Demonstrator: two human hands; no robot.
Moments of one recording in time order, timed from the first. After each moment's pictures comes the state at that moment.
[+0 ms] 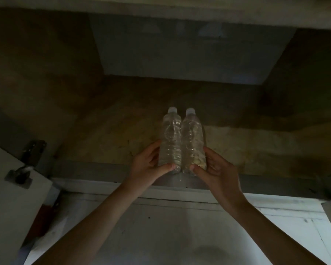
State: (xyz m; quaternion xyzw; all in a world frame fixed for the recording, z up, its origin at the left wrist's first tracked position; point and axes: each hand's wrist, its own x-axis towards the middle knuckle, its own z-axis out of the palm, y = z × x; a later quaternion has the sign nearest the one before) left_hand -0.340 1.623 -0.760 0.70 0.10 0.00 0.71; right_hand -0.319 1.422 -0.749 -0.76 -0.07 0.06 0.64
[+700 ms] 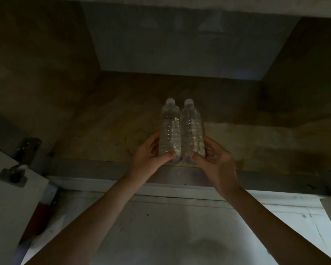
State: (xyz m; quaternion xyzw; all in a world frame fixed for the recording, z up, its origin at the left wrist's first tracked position) left_hand -0.319 1.620 -0.762 0.70 0.09 0.01 0.70; right_hand -0.296 1.425 -0.757 -0.75 -0.05 0.04 0.66
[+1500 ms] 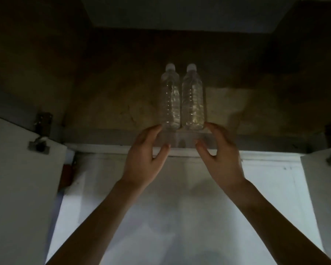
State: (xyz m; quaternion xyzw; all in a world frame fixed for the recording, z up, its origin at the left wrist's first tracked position) left_hand -0.409 1.610 -0.718 0.91 0.06 0.05 0.40; right_hand -0.365 1.407 -0.713 -0.93 -0.10 -0.01 0.36
